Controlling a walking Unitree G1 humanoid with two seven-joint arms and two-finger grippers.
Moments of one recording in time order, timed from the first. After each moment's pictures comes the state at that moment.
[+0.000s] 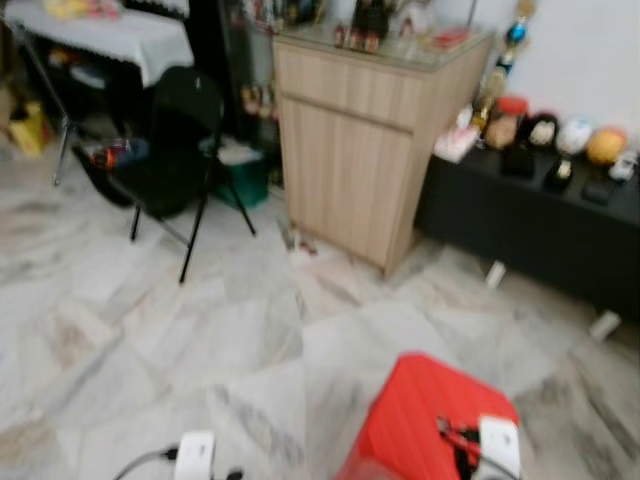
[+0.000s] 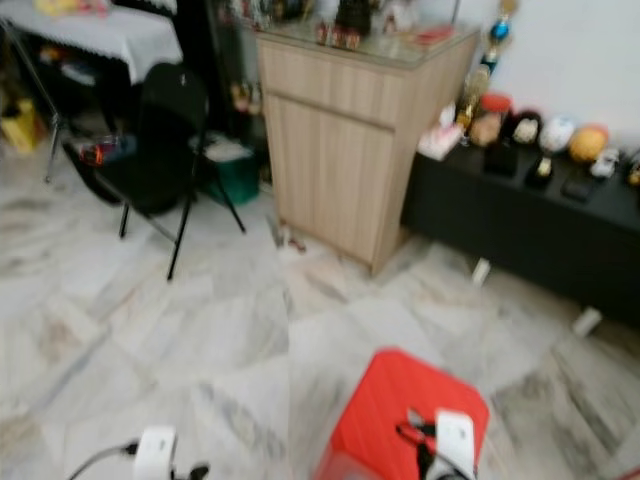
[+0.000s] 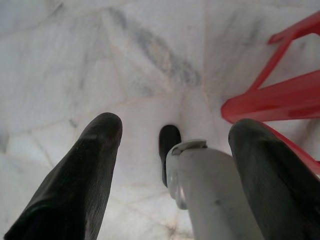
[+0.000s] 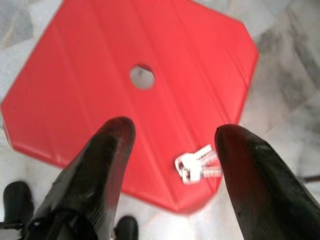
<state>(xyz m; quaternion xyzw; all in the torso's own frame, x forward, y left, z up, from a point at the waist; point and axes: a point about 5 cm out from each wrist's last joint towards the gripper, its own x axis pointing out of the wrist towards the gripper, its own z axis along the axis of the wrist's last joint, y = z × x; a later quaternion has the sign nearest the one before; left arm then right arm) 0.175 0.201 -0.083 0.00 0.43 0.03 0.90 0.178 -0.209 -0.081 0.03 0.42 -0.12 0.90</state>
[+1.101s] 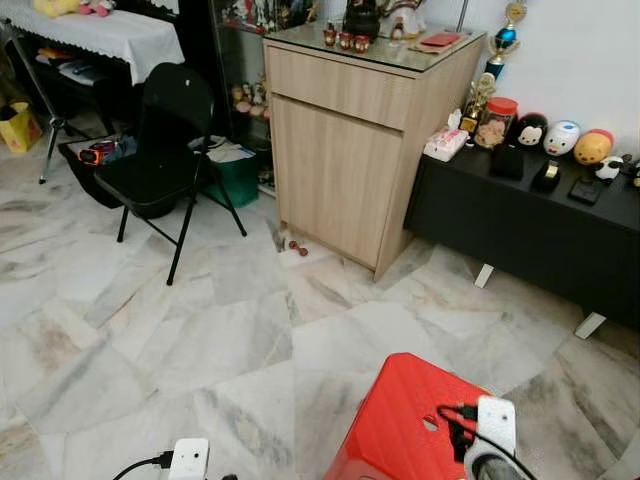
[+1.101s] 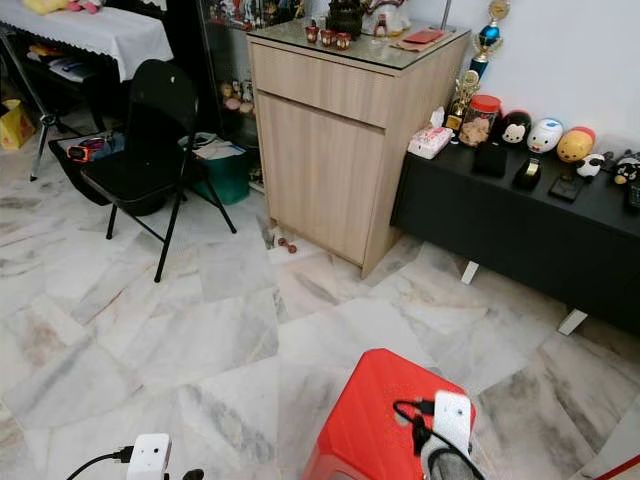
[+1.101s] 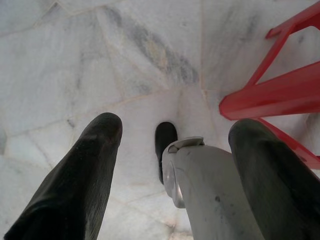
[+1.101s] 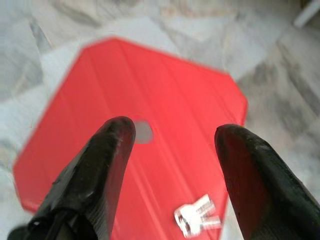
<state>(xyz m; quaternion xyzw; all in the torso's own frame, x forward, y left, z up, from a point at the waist) 0.169 0.206 -0.085 0.00 0.43 0.03 0.90 0.215 -0.203 -0.061 0.04 0.35 -0.12 0.93</state>
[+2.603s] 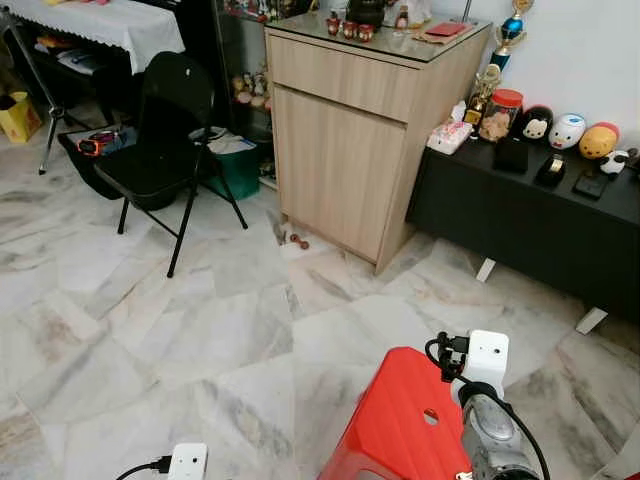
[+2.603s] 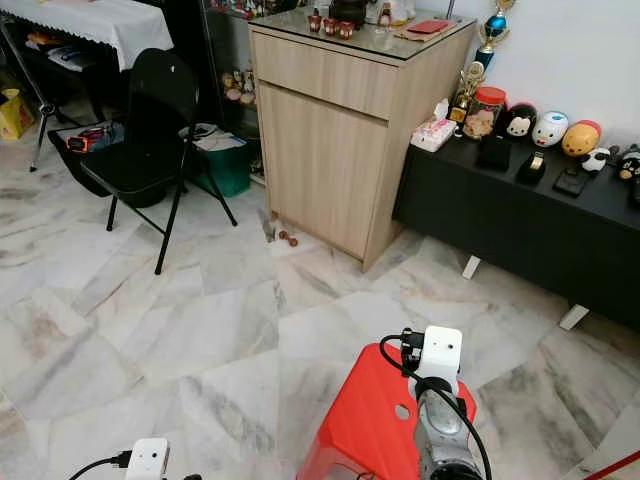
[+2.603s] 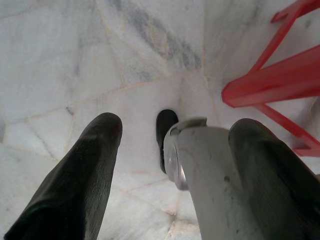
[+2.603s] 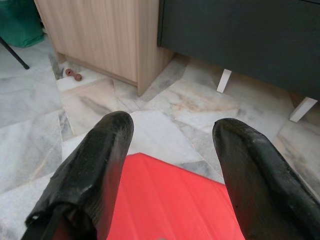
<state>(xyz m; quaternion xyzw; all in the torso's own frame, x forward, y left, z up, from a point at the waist) 0.164 0.208 -0.087 0.00 0.44 0.04 0.90 0.274 -0.189 -0.007 0.03 0.17 -0.09 0.98</state>
